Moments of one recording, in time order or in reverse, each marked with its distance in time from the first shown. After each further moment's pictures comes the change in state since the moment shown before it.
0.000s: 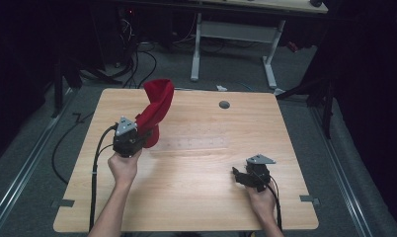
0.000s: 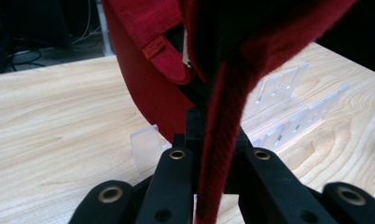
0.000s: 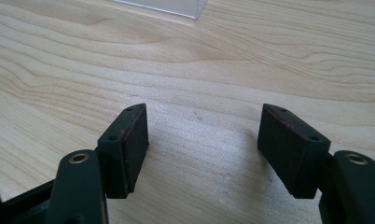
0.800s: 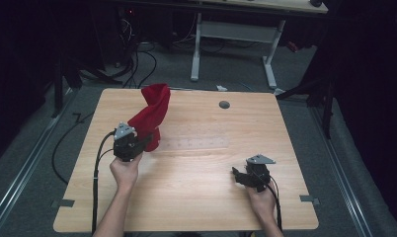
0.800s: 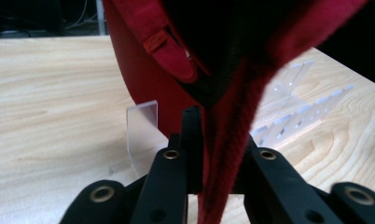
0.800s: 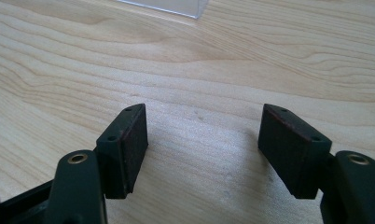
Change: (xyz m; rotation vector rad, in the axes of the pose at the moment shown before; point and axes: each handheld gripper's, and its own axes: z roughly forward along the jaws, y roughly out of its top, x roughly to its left) left arm 0.017 -0.015 -0.004 0.014 0.012 -0.093; right arm 0.000 0.000 0.000 0.003 0.002 0.000
